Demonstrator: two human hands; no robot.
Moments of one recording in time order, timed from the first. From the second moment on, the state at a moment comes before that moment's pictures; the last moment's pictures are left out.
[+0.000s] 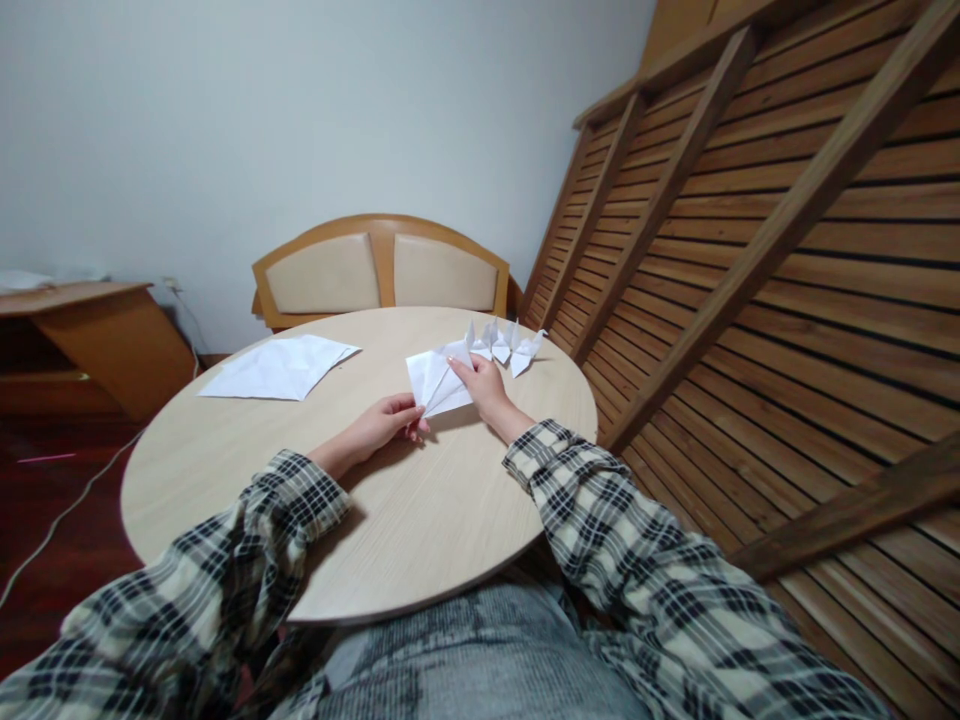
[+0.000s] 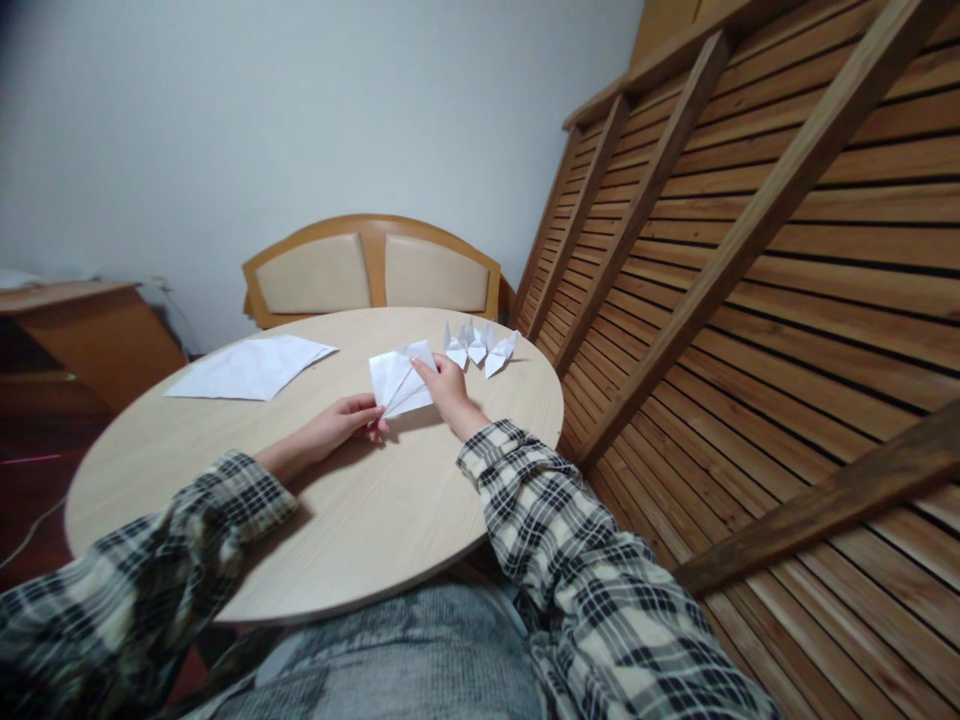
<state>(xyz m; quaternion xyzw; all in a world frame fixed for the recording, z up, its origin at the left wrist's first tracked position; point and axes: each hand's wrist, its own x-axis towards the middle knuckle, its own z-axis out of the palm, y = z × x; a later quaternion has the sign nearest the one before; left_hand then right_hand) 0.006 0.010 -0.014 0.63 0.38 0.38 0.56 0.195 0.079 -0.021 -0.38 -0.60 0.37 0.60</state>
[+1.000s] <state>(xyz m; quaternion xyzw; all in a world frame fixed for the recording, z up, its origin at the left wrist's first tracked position) 0.008 0.008 -0.012 0.64 0.44 0.36 0.52 0.191 0.067 -0.009 -0.32 -0.55 0.57 0.52</state>
